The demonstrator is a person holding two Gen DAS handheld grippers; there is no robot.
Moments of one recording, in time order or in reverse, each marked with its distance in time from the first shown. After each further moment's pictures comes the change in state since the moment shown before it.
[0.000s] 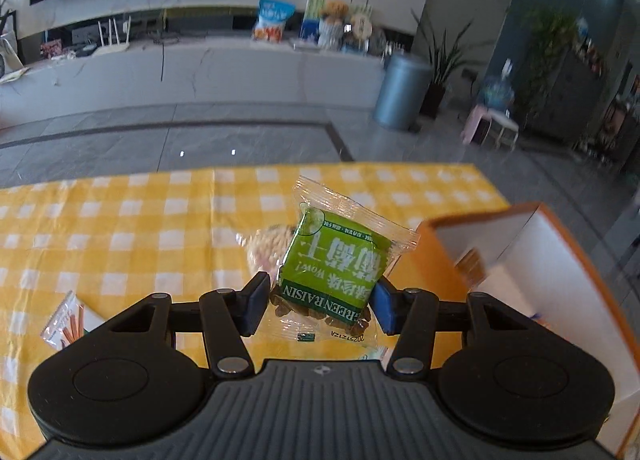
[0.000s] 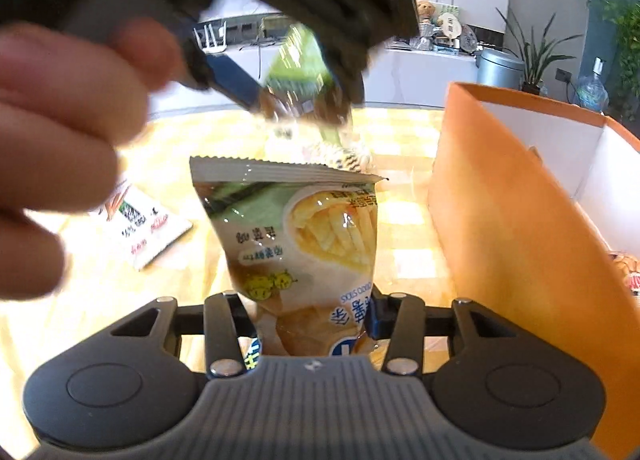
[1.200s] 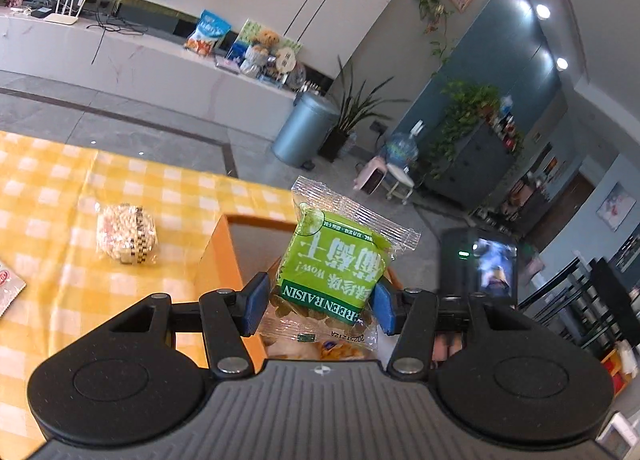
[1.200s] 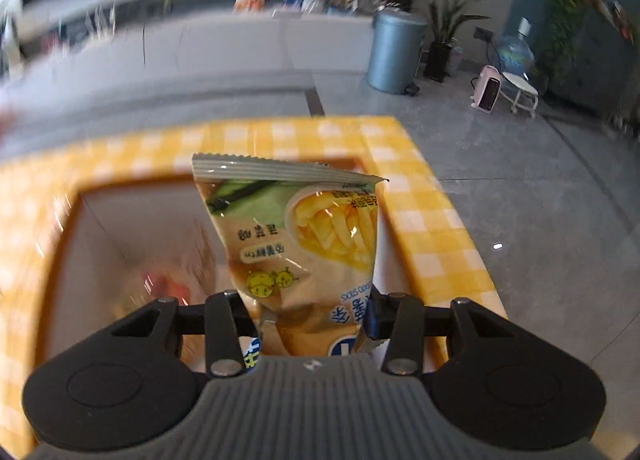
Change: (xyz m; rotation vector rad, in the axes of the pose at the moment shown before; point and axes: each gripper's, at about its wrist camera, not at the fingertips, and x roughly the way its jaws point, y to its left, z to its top) left arm -0.011 -0.054 -0.021 -0.170 -0.079 -0.331; right arm 0.004 -0.217 0.085 0.022 0.186 -0.228
